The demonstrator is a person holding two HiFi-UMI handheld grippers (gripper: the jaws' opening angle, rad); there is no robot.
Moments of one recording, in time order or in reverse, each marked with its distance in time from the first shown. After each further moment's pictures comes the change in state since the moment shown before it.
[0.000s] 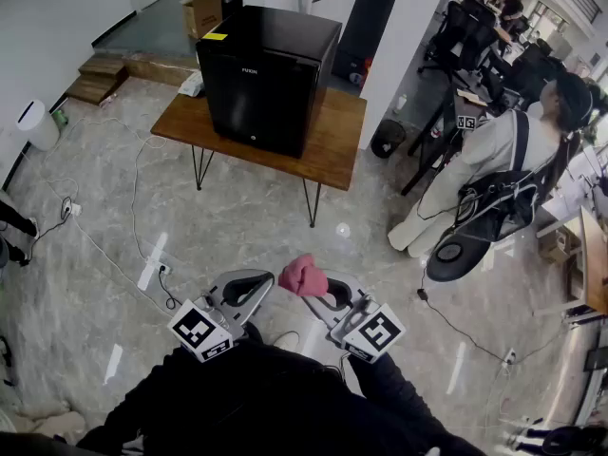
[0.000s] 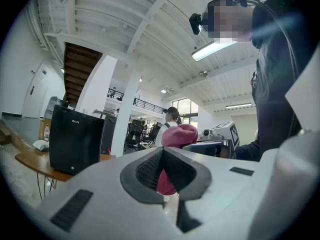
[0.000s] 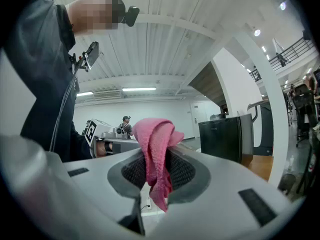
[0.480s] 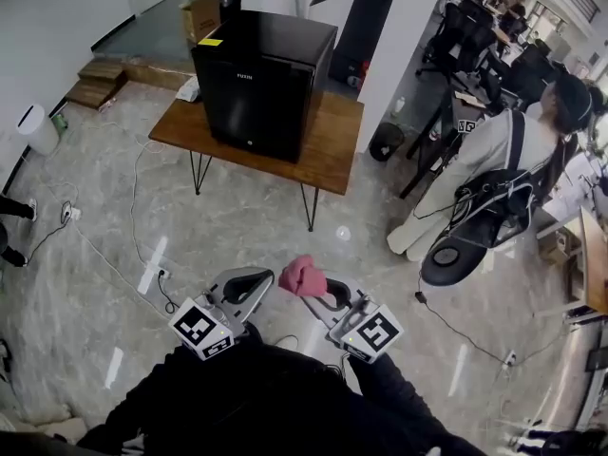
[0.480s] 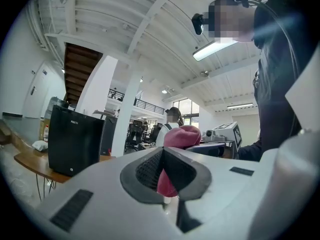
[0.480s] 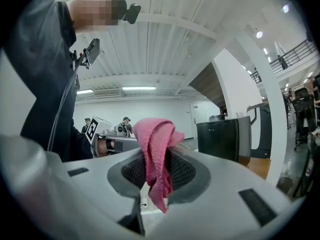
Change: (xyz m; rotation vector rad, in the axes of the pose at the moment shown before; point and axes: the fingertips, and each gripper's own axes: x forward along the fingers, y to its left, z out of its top) left arm 0.019 0.006 0.009 -0.001 -0.009 0.008; right arm -0.005 -0.015 0.006 -0.021 0.005 -0.011
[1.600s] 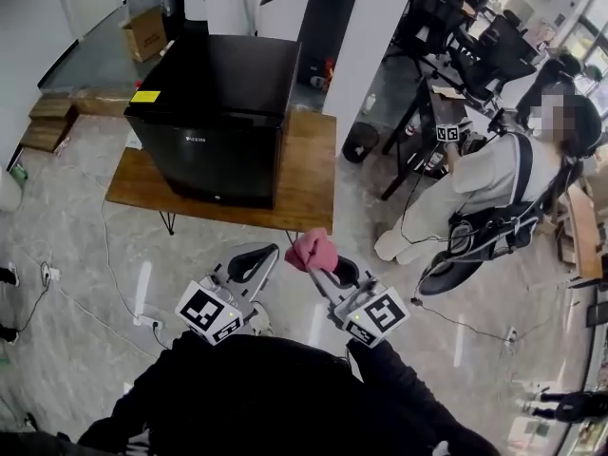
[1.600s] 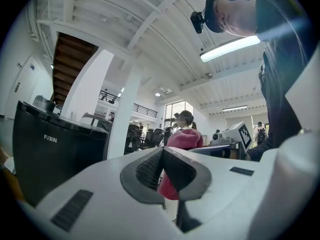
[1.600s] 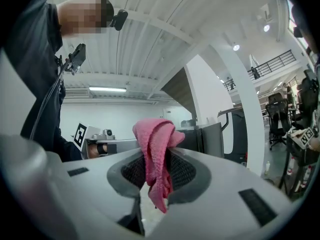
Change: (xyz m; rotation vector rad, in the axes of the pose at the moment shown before) left arm 0.201 0.242 0.056 0.032 -0.045 -0.114; right arm 0.129 -0.282 0.039 0.055 -0.054 -0.303
